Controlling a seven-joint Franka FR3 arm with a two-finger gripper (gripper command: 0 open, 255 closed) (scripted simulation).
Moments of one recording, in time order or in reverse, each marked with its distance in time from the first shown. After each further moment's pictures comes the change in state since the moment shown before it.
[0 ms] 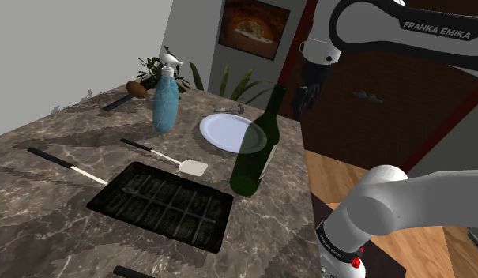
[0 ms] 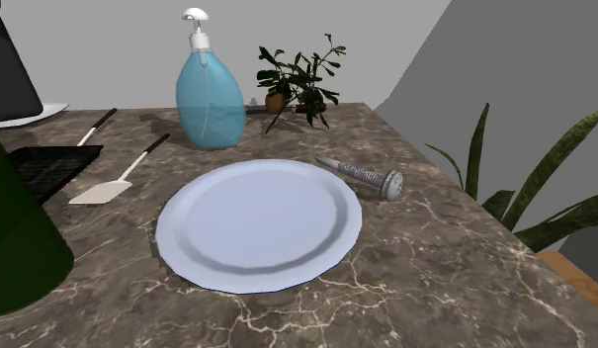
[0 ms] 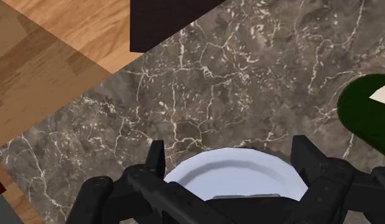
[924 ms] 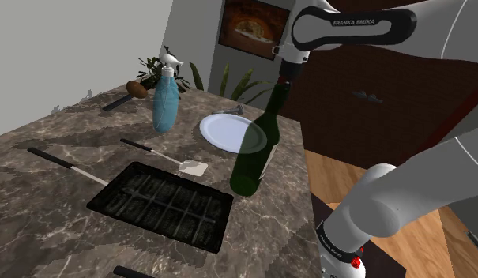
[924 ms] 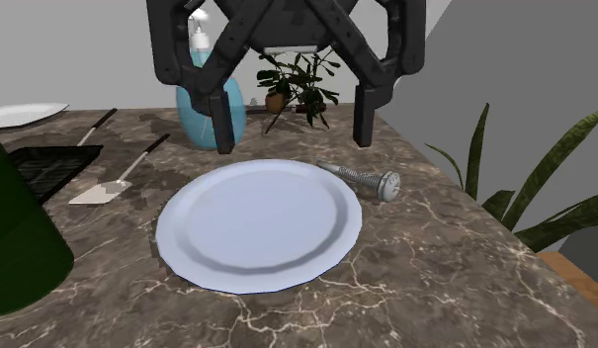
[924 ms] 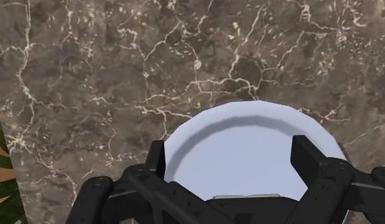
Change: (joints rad) arm 0.068 0.396 -0.263 0.191 -0.059 0.229 -0.577
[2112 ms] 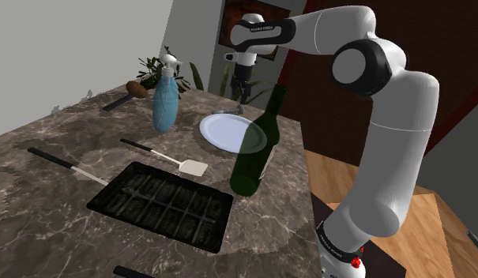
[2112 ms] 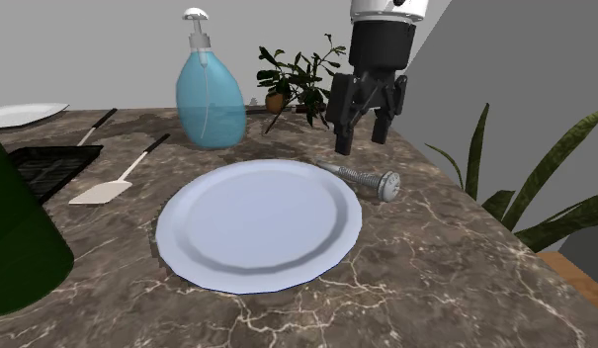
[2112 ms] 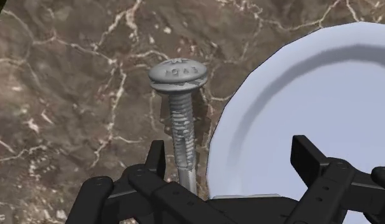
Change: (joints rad) arm 0.003 0.755 -0.046 0.671 0.244 0.007 -0.799
